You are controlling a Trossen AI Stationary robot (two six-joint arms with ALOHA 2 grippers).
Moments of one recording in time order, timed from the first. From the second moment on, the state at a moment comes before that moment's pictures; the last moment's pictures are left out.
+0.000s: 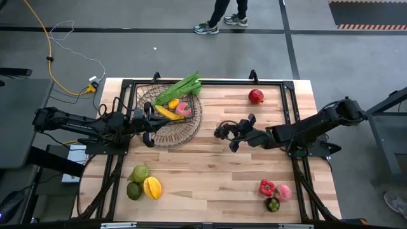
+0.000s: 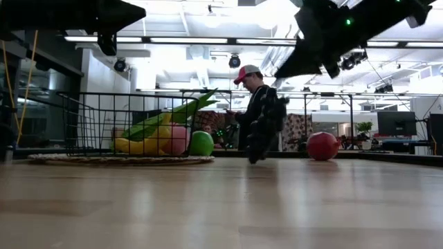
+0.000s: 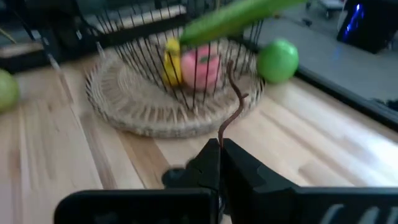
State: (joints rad) left arm 0.05 0.63 0.24 0.54 -0.25 -0.15; right arm 0.23 1.30 0.64 0.14 0.72 0.40
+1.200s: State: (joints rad) left arm 0.04 0.63 0.24 0.59 -0.44 -0.02; right arm -0.13 1.37 0.97 0.35 0.12 0.15
